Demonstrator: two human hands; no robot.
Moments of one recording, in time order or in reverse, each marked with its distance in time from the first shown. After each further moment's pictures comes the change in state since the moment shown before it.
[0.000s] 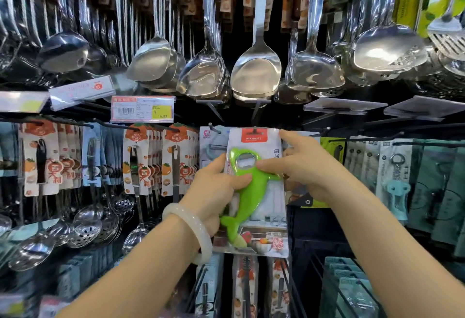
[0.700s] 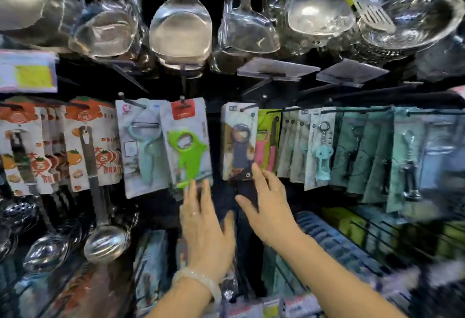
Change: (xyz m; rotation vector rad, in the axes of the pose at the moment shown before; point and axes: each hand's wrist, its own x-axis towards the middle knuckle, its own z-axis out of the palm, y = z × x) left_hand 0.008 -0.158 0.061 0.886 0.308 0.434; right_hand -0.037 0.141 0.002 -0.781 0.243 0.077
